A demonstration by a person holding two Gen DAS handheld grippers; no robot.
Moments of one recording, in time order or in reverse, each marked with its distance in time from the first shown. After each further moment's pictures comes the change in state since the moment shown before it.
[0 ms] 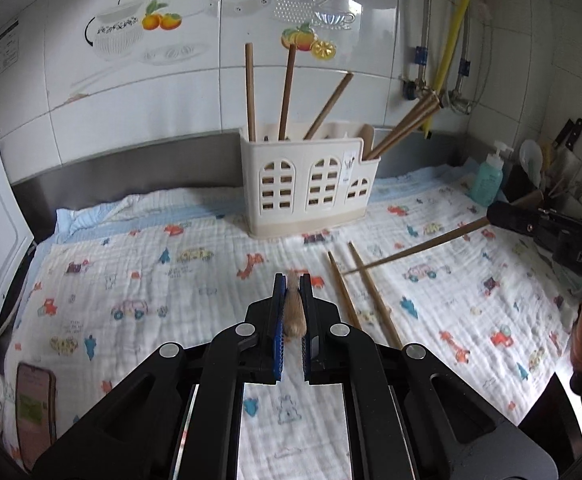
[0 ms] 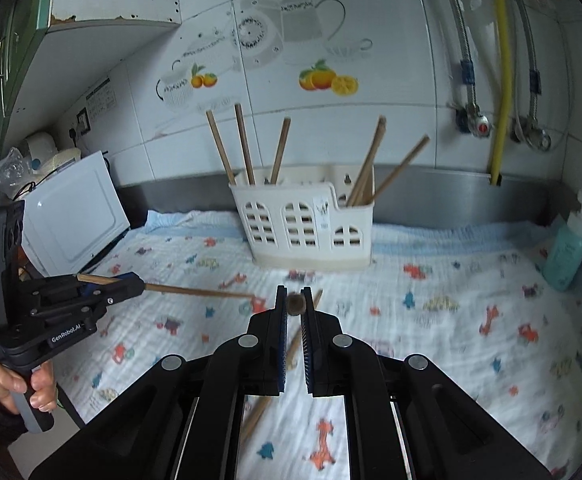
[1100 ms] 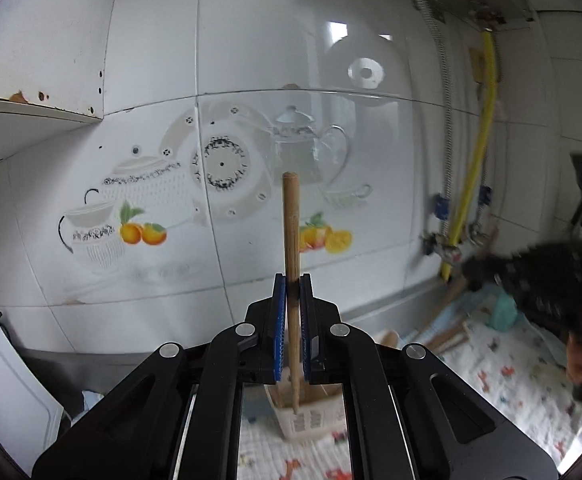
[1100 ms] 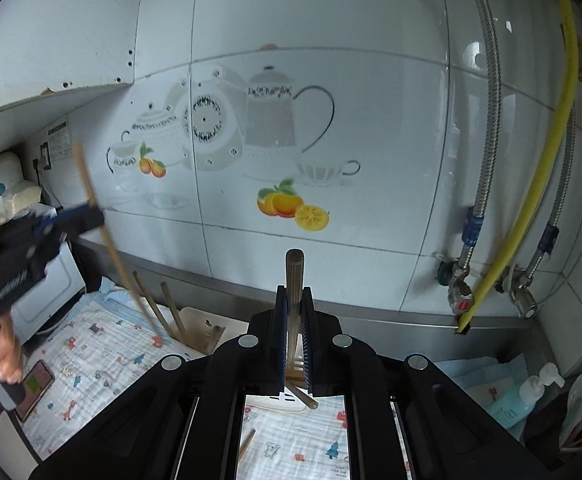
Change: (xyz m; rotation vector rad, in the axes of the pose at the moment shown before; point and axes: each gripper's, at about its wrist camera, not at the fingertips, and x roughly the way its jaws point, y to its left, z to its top) left arm 0.000 -0.003 0.212 0.095 -0.317 0.059; right arm 0.035 -0.031 0.184 -0.112 -0.062 -0.117
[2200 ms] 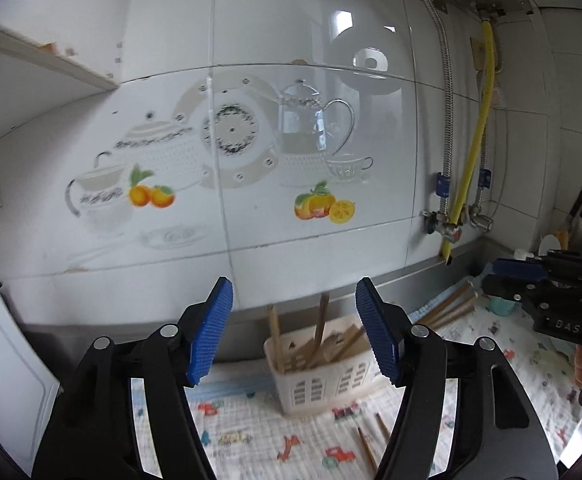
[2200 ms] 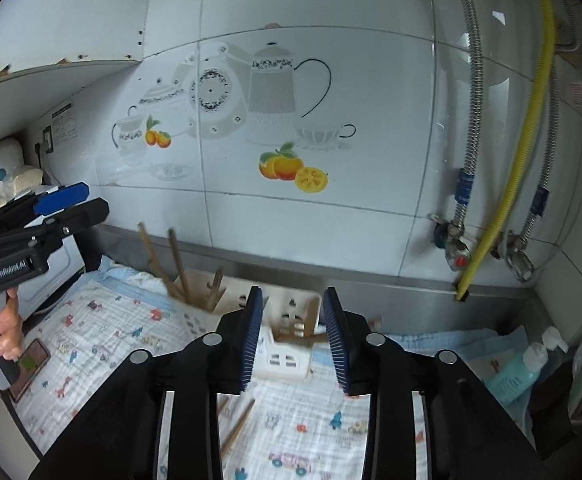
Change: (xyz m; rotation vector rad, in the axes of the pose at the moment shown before) left arm -0.025 0.005 -0.040 -0.023 0.035 -0.013; right arm -0.022 0.009 -0.052 0.001 0.014 -0.018
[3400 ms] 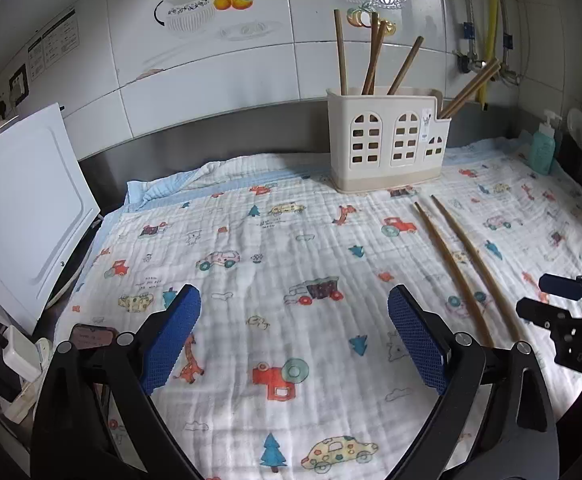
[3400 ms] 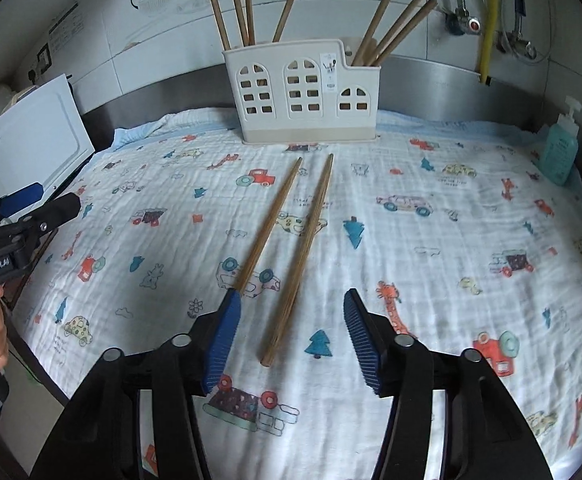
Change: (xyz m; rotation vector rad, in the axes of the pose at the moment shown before) left arm -0.066 0.028 -0.222 -0.011 0.313 0.172; right arm 0.002 0.111 -0.232 0.160 0.297 -0.015
